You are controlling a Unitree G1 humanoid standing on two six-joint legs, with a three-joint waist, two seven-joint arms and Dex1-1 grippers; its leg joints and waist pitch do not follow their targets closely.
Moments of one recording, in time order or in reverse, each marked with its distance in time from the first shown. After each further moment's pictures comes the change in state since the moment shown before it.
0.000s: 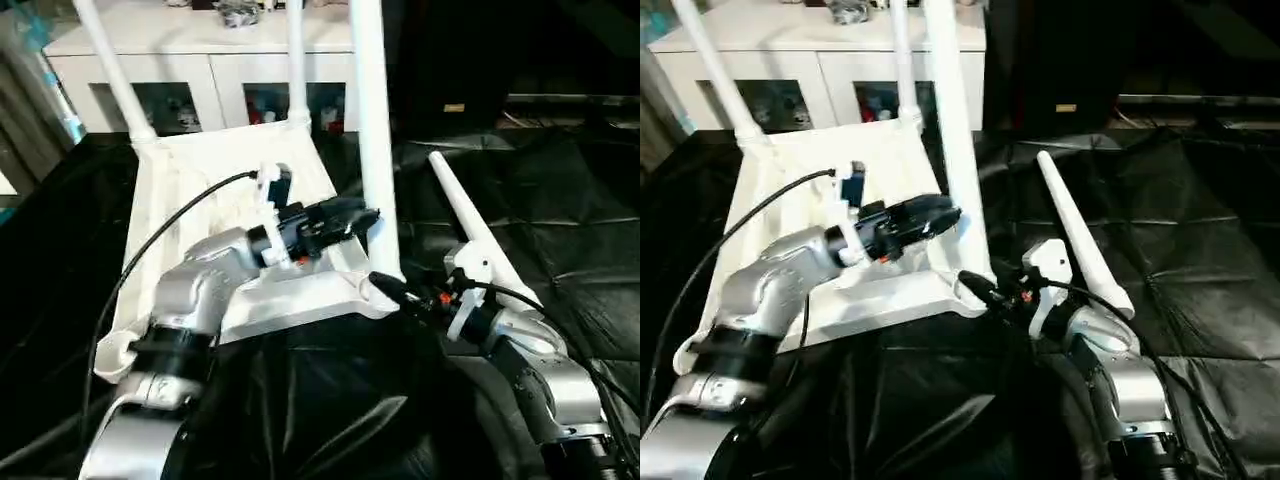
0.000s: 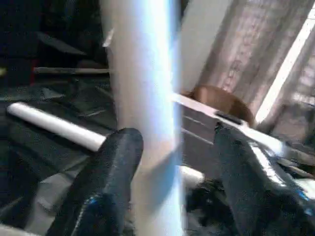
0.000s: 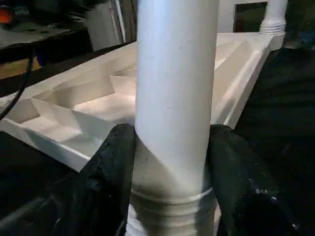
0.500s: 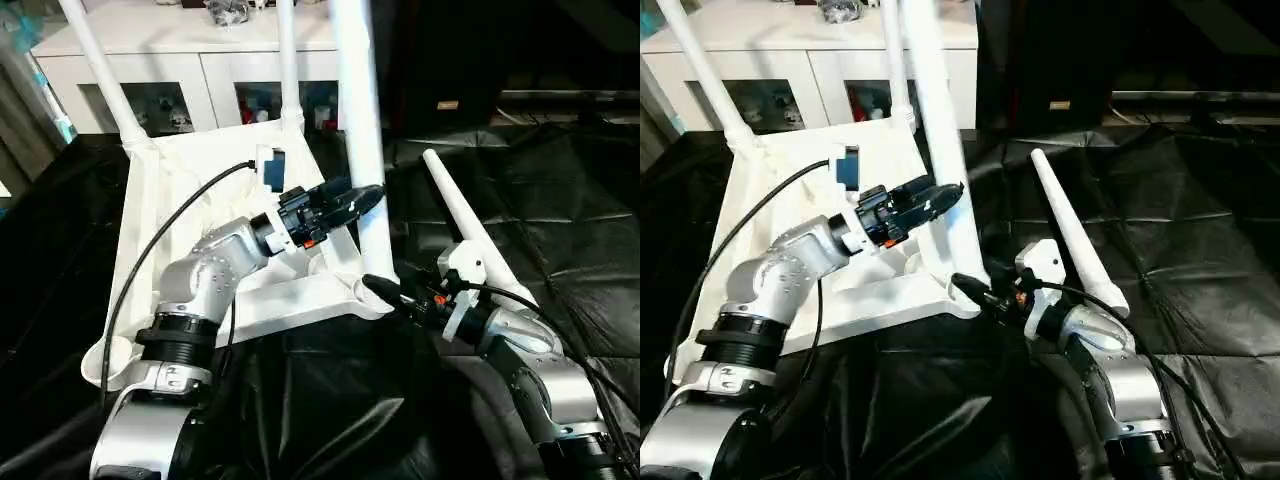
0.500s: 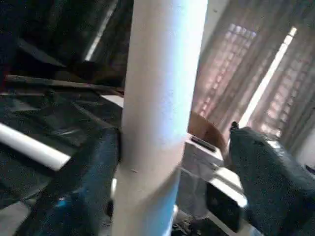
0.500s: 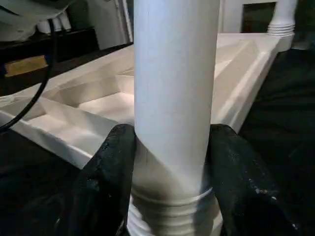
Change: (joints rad) left arm -0.026 -0.012 0.027 -0.033 -0.104 0.101 -0.083; right arm -0.005 -0.005 0.013 -0.004 0.003 0.001 0.028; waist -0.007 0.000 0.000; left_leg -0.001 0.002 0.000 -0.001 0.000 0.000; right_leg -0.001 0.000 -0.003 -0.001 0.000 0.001
